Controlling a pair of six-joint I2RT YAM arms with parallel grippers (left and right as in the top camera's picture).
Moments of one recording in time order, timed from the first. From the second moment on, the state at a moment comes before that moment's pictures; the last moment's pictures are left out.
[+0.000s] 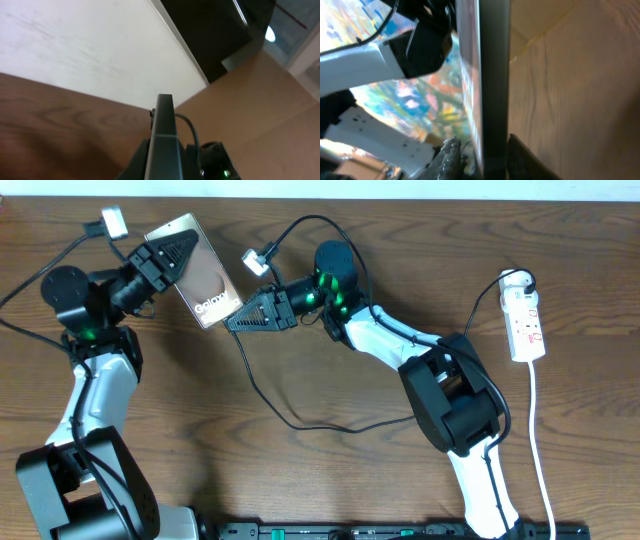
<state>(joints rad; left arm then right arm) 0.31 1.61 0.95 0.83 1.11 -1.06 0.60 2.29 1.59 0.84 -1.39 1.01</state>
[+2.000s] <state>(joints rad) 0.43 1.61 0.79 0.82 1.30 -1.06 0.34 1.86 1.60 -0.60 -0.38 0.41</state>
